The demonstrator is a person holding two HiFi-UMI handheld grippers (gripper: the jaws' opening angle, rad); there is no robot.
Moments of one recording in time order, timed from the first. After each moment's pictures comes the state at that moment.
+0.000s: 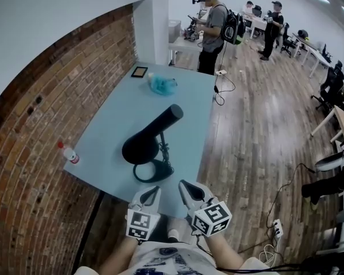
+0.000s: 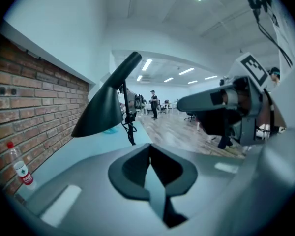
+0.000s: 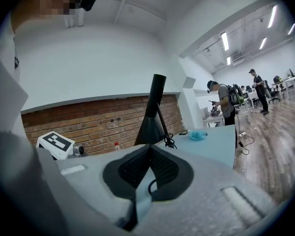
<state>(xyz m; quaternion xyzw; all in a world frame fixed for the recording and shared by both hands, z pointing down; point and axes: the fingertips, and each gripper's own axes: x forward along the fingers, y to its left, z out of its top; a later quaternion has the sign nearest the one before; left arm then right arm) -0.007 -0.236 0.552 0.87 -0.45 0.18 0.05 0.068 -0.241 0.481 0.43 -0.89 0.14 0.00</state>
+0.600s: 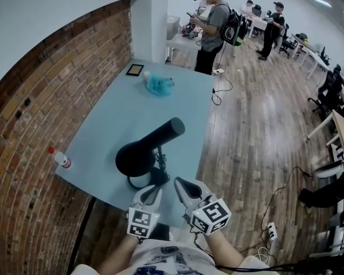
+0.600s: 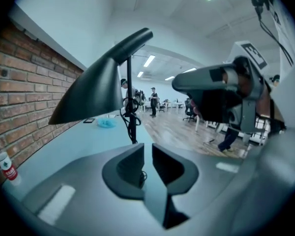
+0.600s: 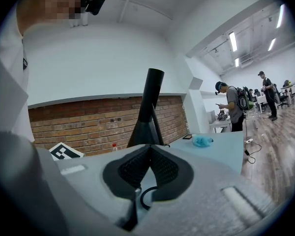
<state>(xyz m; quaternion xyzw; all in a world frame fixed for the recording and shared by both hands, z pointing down) 0.007 -0.293 0.591 0.88 -0.44 0.17 0.09 0.059 -0.302 0.475 0.40 -0.91 0.11 0.01</state>
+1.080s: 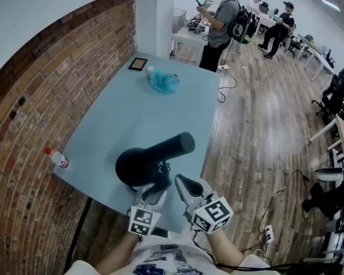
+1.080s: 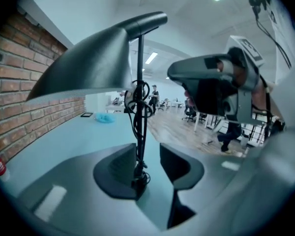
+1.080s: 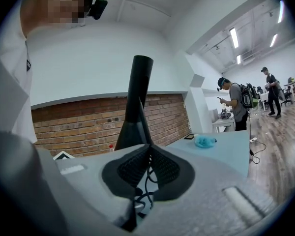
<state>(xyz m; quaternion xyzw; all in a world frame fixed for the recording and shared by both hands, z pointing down) 0.011 -0.330 0.620 0.88 -0.43 0.17 0.12 0.054 -0.351 0.483 0.38 -0.92 0.11 0.00</state>
